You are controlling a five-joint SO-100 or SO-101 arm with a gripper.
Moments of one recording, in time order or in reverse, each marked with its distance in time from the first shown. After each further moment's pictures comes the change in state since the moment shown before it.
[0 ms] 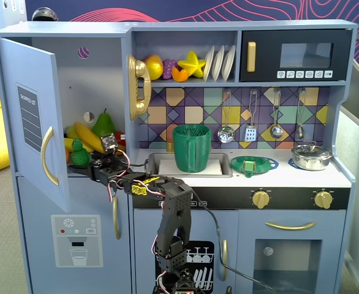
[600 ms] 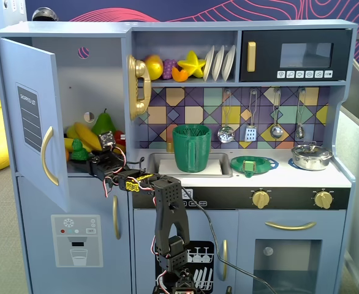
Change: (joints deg) arm 2.3 -15.5 -16.6 -1.3 0.4
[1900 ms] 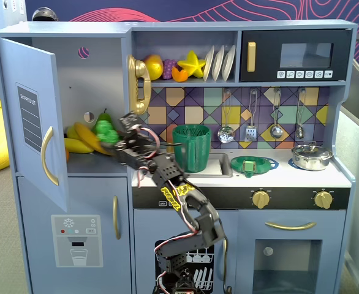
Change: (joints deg) arm 0.0 63.5 15.6 49.8 -11.1
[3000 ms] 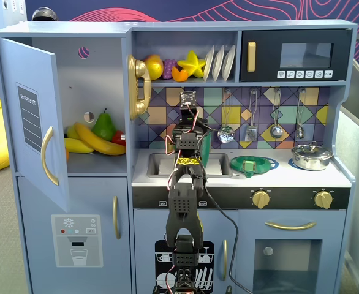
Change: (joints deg) arm 45.1 -43.0 -30.8 -8.1 10.7
